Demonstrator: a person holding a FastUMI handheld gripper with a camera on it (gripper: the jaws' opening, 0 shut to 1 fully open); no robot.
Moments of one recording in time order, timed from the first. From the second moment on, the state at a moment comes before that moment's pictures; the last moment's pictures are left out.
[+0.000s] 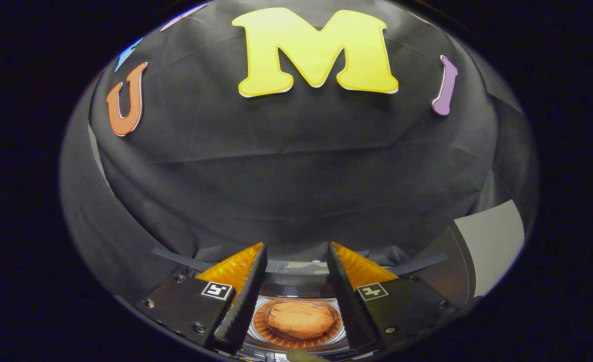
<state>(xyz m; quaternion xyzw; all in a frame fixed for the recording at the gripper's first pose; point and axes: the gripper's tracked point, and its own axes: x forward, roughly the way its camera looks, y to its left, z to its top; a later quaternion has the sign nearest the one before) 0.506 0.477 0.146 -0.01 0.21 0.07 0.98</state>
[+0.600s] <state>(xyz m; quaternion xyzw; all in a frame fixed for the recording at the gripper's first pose) 0.464 0.471 0.128 -0.01 0.21 0.08 0.98</state>
